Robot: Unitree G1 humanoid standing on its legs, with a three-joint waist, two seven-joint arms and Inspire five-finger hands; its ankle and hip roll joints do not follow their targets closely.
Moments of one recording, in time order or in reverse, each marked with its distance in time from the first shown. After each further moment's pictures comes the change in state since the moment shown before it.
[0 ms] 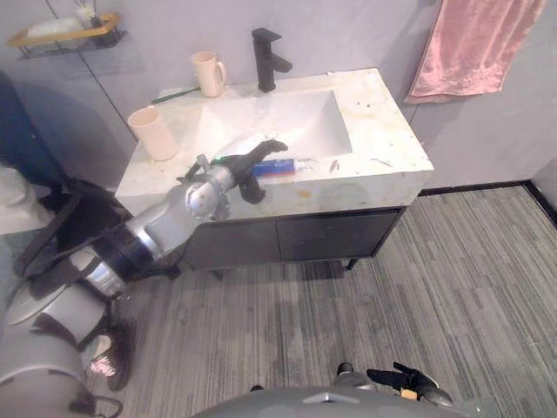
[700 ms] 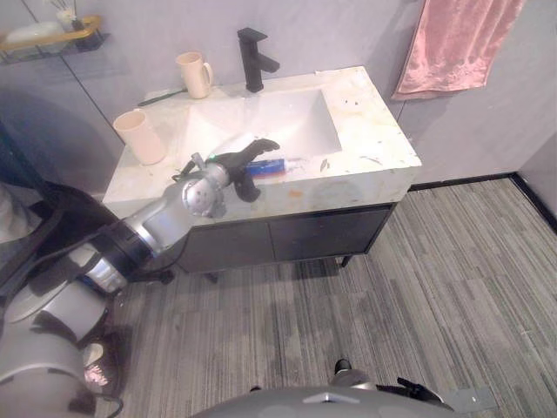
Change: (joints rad) left arm -0.020 0.002 0.001 0.047 -0.003 -0.002 0.041; right arm 0.058 0.000 0.001 -0.006 -0.001 0.000 -0.004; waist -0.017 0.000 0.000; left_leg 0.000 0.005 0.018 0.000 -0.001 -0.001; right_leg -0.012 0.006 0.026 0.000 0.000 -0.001
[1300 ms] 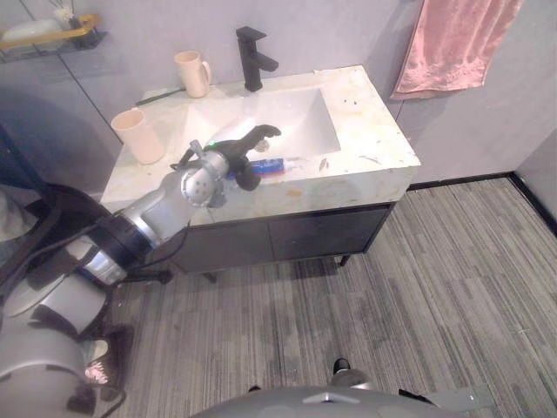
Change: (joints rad) left arm -0.042 0.002 0.013 -0.001 0.035 0.005 -0.028; right arm 0.028 0.000 0.018 -0.004 0.000 0.000 0.000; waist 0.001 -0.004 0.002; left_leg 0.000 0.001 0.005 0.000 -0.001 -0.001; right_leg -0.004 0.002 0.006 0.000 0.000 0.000
